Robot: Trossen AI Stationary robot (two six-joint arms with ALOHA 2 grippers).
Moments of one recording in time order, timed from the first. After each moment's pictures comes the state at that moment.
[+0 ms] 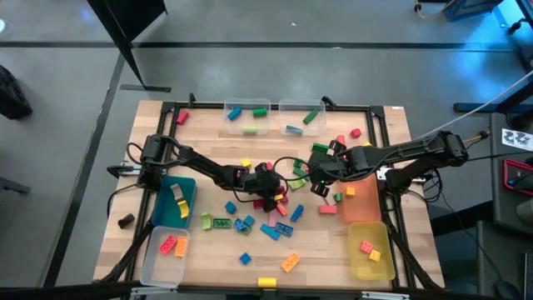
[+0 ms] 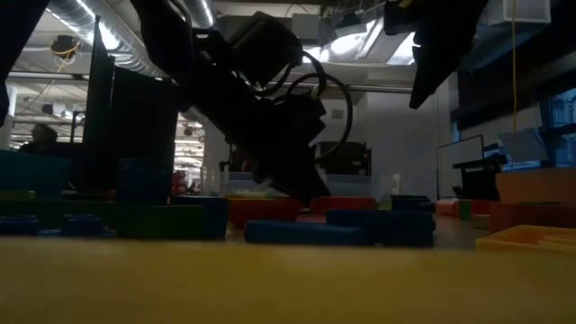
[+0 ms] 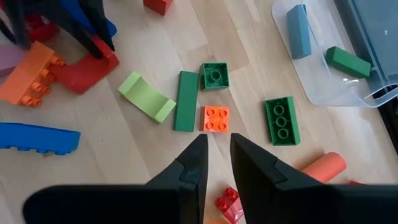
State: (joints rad) left arm -0.08 1.99 1.02 0.23 -0.22 -0.26; right arm 0.16 1.43 1.20 -1.05 0.41 0.47
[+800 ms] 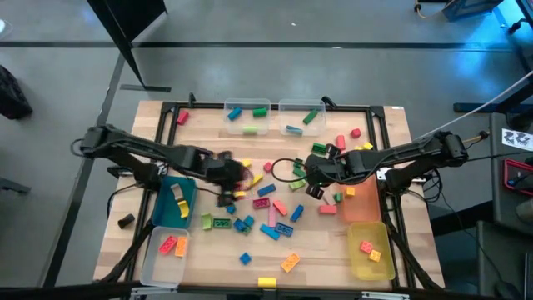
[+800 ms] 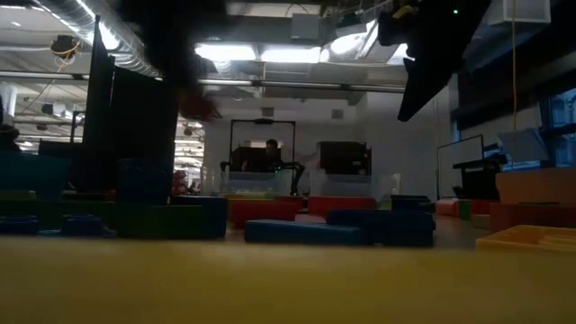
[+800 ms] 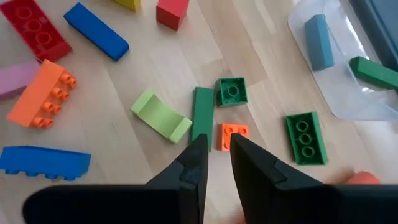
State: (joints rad) left arm -0.14 1.37 1.03 -0.75 -0.16 -0.20; right arm 0.16 1.43 1.11 -0.86 0.41 0.47
